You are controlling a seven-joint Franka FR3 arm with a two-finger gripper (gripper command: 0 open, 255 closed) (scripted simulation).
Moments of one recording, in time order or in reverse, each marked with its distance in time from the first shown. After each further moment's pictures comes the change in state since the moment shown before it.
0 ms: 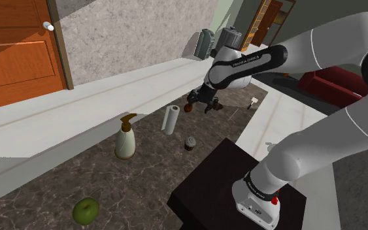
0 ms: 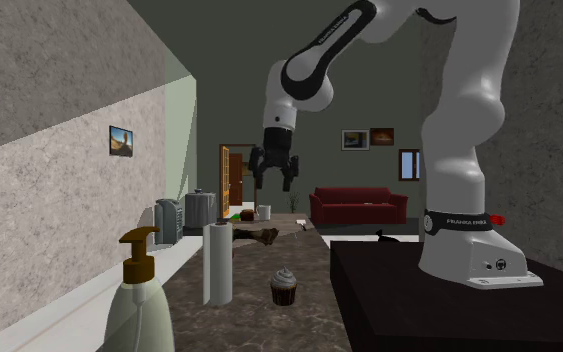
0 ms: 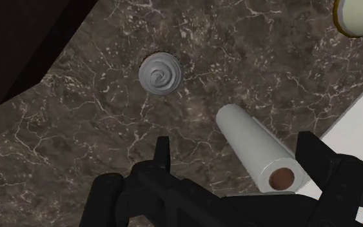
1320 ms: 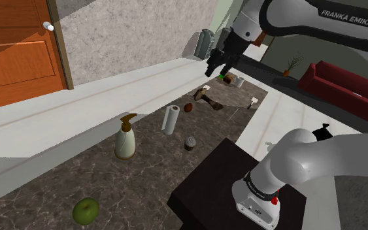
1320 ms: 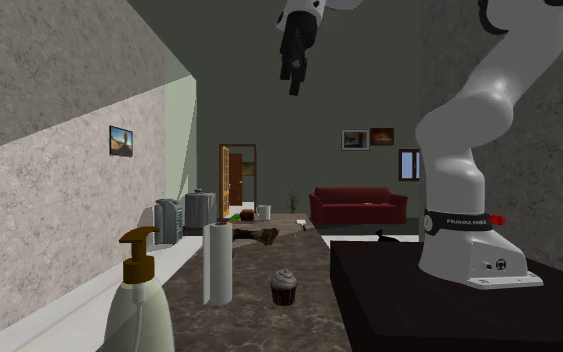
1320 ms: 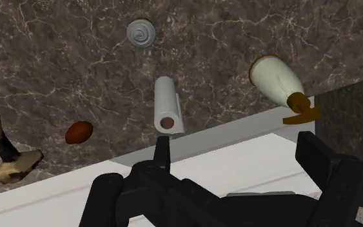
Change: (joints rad) arm 0.161 -0.472 0.002 0.247 -0.090 -0.591 -0.352
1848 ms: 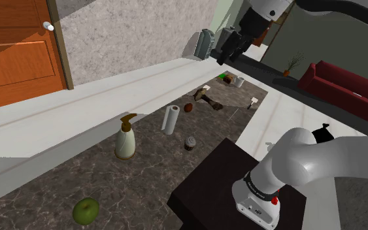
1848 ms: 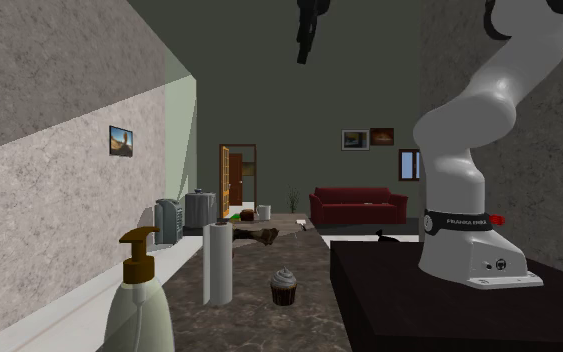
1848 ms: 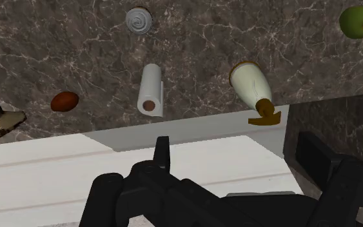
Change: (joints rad) arm 0.063 -0.067 -0.001 0.129 -0.012 -0.157 -0.110
